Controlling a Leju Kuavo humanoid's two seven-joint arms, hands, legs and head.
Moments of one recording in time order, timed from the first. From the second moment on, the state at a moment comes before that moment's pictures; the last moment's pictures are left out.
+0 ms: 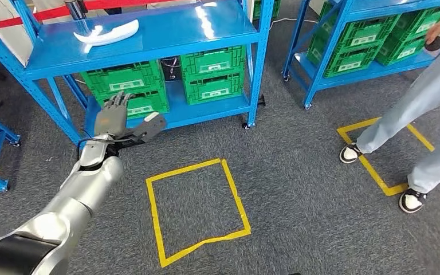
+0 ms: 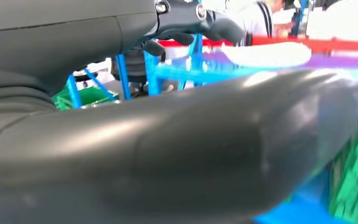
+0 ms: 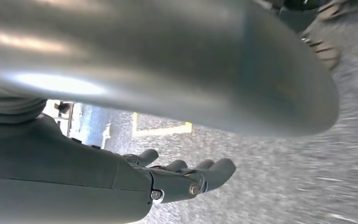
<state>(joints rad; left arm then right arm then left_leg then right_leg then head) -0.84 -0.08 -0.27 -0.36 -1.32 0.30 -0.05 -0.04 0.07 -0.46 -0.16 0.51 0.07 0.20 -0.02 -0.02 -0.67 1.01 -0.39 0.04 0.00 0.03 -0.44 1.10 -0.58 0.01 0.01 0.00</state>
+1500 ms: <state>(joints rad) -0.88 -0.07 -0.29 -0.36 -1.26 0.32 -0.02 -0.04 0.07 -0.50 -0.16 0.53 0.11 0.13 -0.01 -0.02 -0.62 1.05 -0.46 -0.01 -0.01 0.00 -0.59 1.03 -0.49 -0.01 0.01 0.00</state>
